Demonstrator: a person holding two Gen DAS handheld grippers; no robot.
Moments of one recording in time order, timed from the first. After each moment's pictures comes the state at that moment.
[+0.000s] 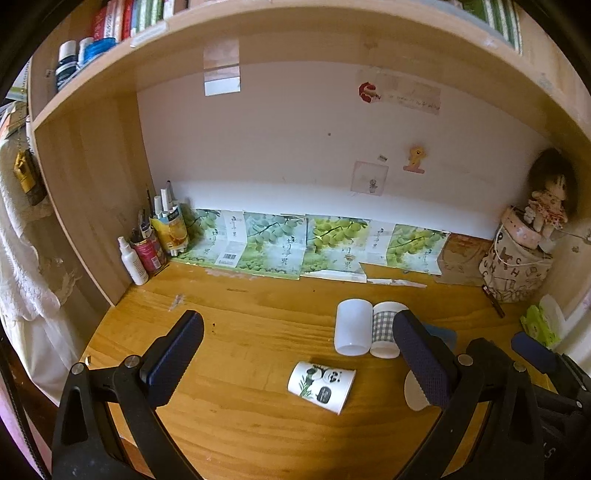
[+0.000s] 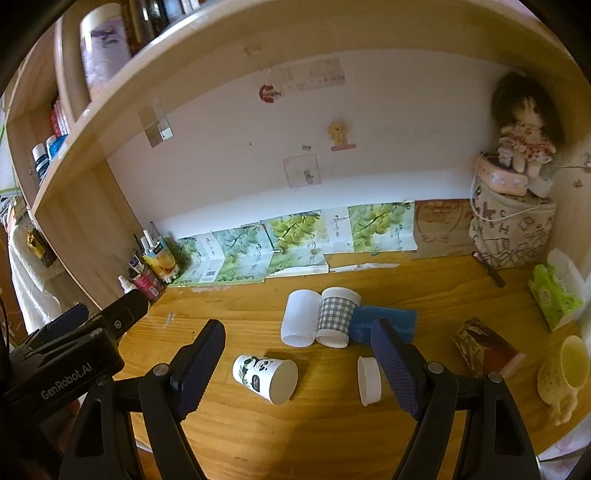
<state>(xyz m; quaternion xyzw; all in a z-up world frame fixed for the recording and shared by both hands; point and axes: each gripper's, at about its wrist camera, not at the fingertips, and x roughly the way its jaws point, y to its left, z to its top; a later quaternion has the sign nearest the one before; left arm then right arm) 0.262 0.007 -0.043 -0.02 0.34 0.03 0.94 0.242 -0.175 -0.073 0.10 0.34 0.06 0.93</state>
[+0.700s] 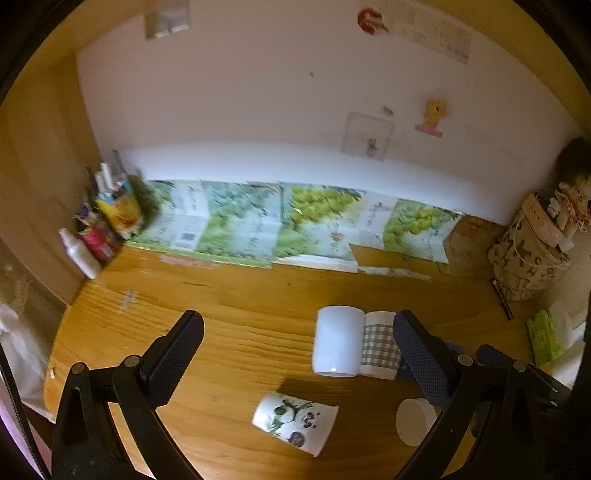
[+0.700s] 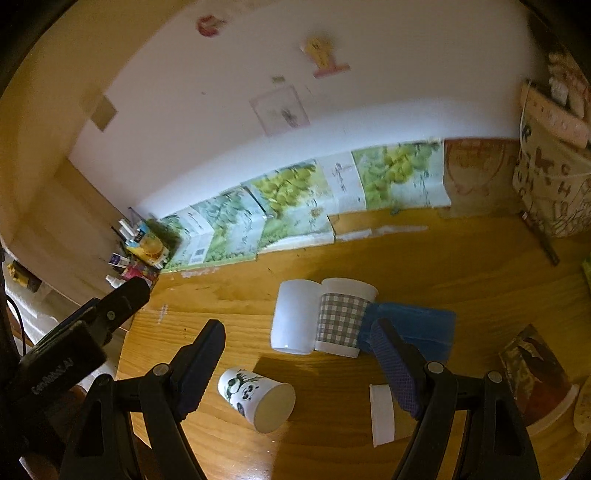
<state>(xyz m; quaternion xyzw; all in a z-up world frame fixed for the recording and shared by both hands) 0.382 -0.016 -0.088 -0.03 0.44 -0.01 0.90 0.366 -0.201 -0.133 0.16 0.46 0.10 0.87</state>
